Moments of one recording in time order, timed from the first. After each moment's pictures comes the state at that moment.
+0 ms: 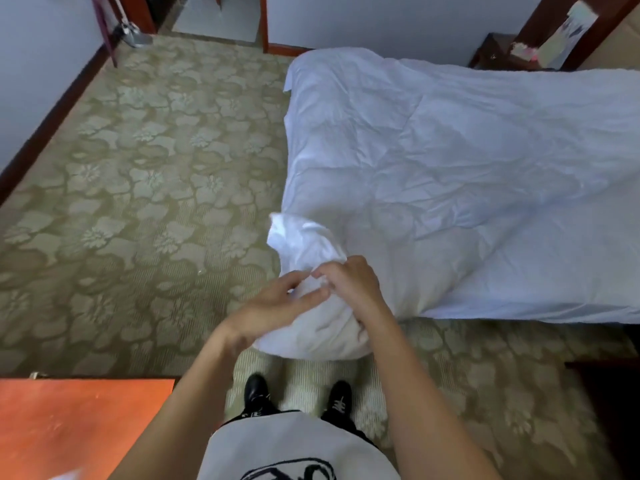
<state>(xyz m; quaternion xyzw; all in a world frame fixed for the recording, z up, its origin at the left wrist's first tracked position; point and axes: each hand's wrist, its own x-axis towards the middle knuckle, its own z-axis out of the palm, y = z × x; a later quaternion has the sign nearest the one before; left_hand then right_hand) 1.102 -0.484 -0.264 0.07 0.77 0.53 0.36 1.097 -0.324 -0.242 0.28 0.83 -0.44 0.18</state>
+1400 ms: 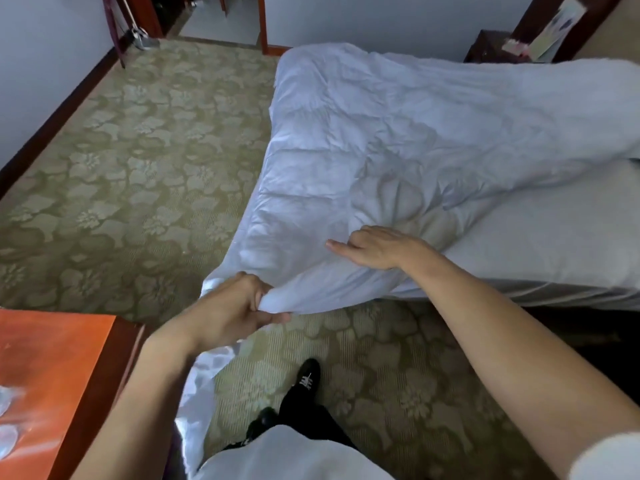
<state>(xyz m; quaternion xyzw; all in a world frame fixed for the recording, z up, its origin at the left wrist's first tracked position) 1.255 -0.380 -0.223 0.24 0.85 0.39 0.26 1.182 -0.106 -0.227 -0.10 0.95 -0.11 0.27</state>
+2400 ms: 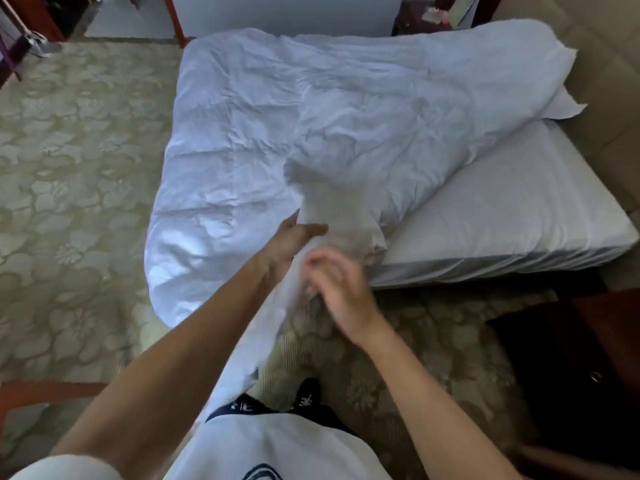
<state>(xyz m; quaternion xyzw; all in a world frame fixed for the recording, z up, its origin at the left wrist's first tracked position) 1.167 0.028 -0.266 -0.05 0.59 0.73 0.34 1.290 0.107 -0.234 0.06 0.74 -0.67 -0.04</state>
